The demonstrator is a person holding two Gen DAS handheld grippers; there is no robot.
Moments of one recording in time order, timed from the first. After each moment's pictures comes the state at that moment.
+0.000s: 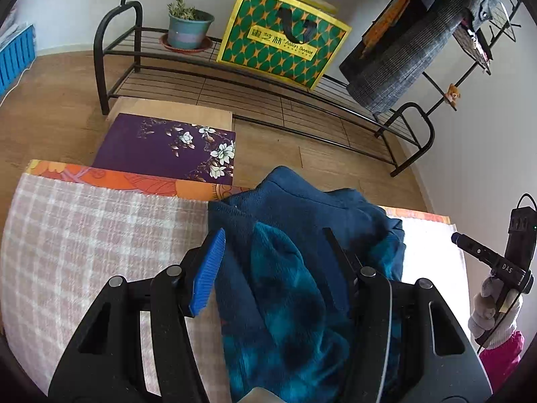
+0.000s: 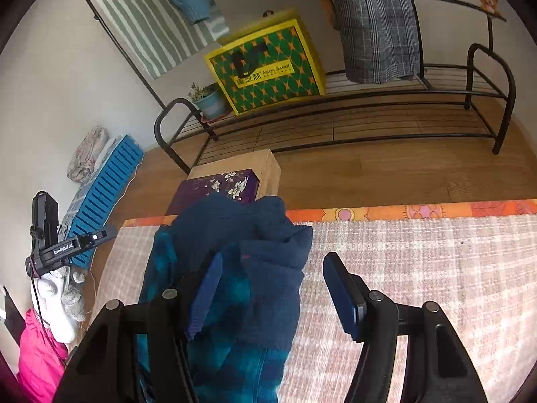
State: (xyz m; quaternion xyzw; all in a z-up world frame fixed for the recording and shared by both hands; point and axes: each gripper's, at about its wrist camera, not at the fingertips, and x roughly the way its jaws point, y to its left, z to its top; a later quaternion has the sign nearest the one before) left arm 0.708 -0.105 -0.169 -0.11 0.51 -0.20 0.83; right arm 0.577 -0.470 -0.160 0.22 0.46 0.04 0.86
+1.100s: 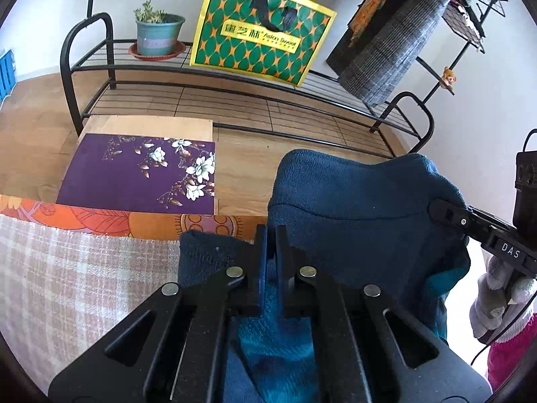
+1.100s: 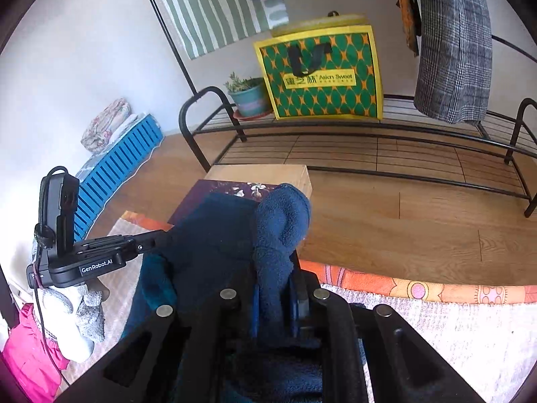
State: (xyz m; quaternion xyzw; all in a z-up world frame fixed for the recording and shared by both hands) left arm 0.731 -0.145 -0.201 -0.07 0.47 -0.24 0.85; right arm 0.649 -0.392 -0.153 0.13 0.43 0.10 0.89
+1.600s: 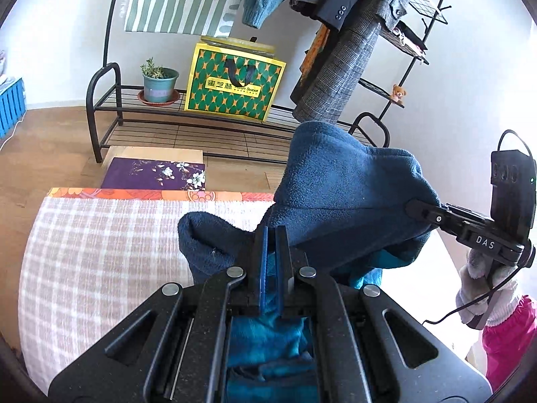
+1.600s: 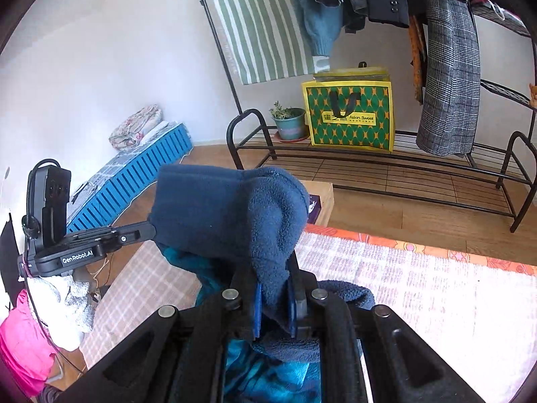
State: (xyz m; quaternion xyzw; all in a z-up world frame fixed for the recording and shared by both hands) left arm 0.551 -0.094 -0.067 -0.07 0.40 -0.26 0.87; right arm 0.485 -0.329 -0.038 0.09 0.38 0.13 0.91
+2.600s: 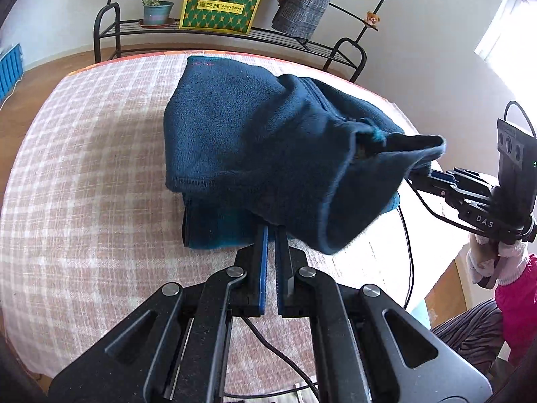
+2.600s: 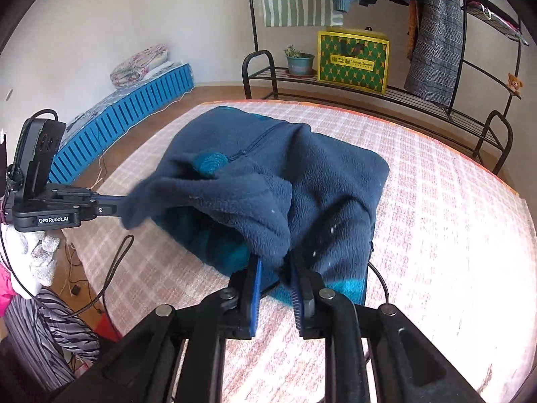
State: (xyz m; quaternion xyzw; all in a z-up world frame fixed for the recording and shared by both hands) left arm 0.288 -0.053 -0.146 -0.03 0.49 -0.29 0.82; right arm 0.234 -0.263 -0.101 0.02 0.45 0.11 0.89
